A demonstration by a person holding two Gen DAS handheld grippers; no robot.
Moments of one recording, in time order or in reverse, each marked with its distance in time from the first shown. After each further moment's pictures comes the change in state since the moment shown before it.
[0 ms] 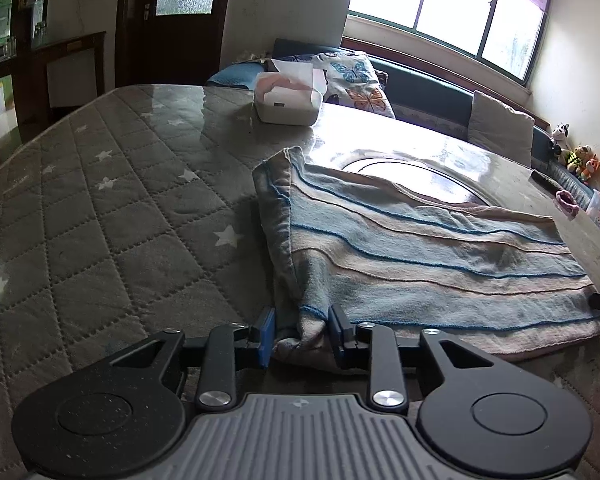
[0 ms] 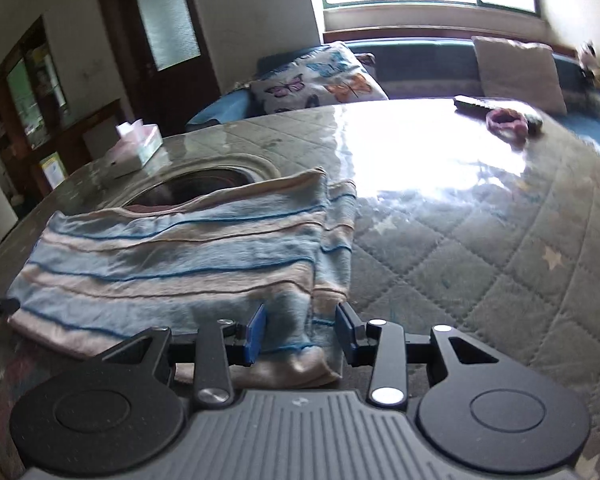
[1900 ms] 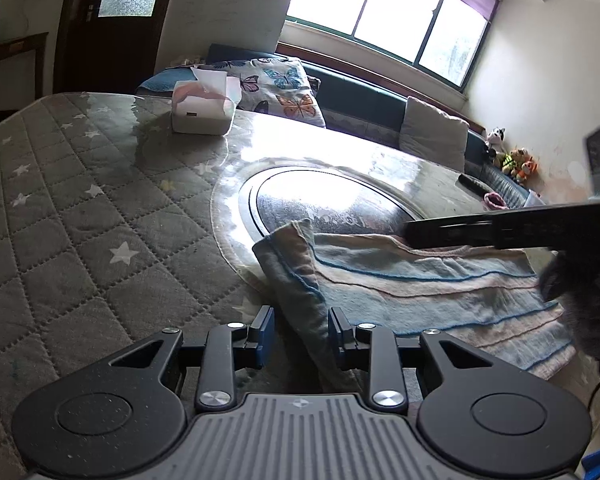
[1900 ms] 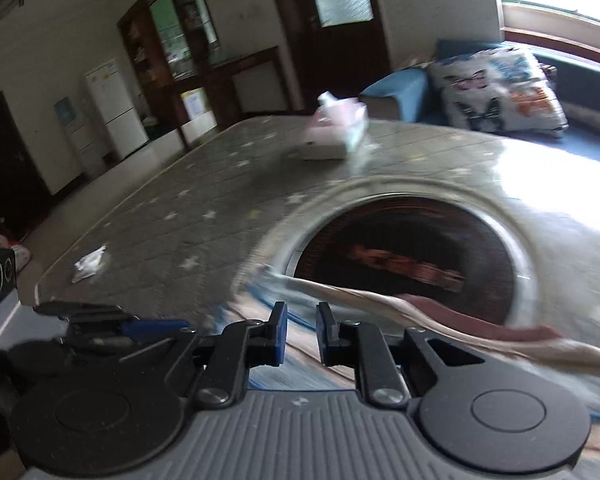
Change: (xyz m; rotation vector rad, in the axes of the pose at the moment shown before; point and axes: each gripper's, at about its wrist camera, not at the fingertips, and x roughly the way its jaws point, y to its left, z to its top) left arm 0.007 -0.024 0.013 0.023 -0.024 -0.219; right arm 0.063 0.182 0.072 -0.311 0.148 0.399
